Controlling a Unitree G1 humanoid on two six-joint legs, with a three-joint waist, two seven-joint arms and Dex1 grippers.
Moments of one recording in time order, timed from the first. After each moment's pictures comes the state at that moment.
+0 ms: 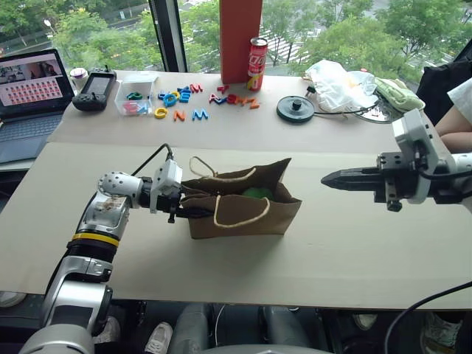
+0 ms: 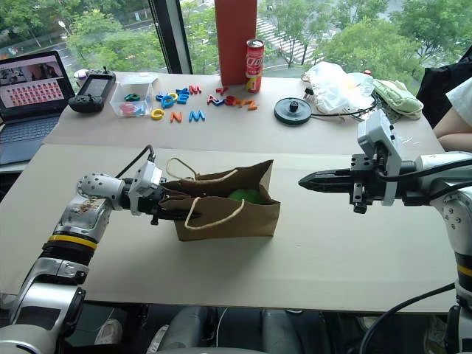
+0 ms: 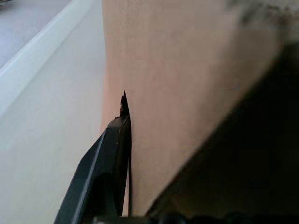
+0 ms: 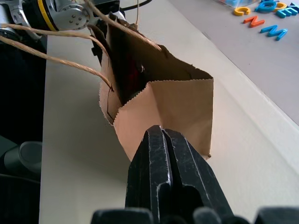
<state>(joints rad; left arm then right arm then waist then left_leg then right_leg) -0.62 0.58 -0.12 0.40 -0.32 0.03 -1.52 -0.47 -1.01 -0.17 -0.26 0.69 0.80 1.22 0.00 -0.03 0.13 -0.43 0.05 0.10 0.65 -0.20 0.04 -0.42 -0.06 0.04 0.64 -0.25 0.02</state>
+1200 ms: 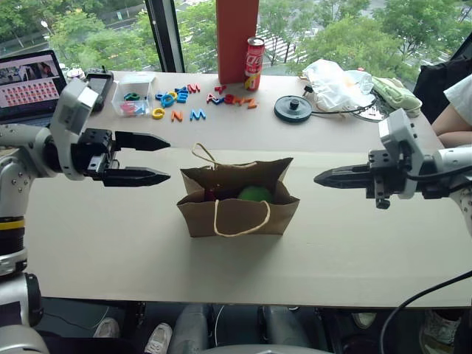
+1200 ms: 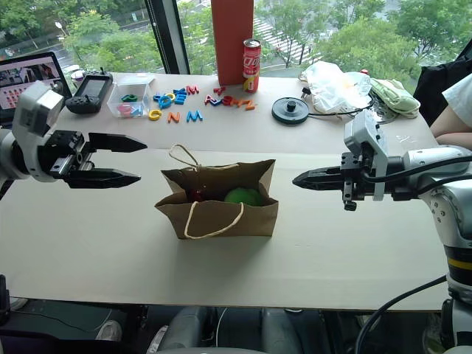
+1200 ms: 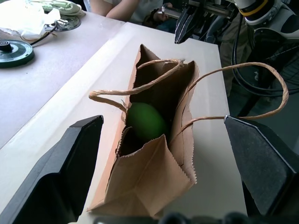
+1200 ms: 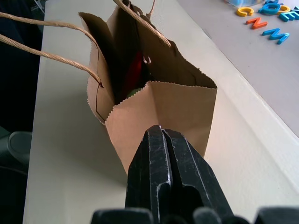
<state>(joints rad) -0.67 0.98 0.14 0.02 -0.70 0.76 -1.47 -0.53 -1.00 -0.08 -0.22 0.64 0.72 1.24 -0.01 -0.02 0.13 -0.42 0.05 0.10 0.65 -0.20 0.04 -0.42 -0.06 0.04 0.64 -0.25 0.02</state>
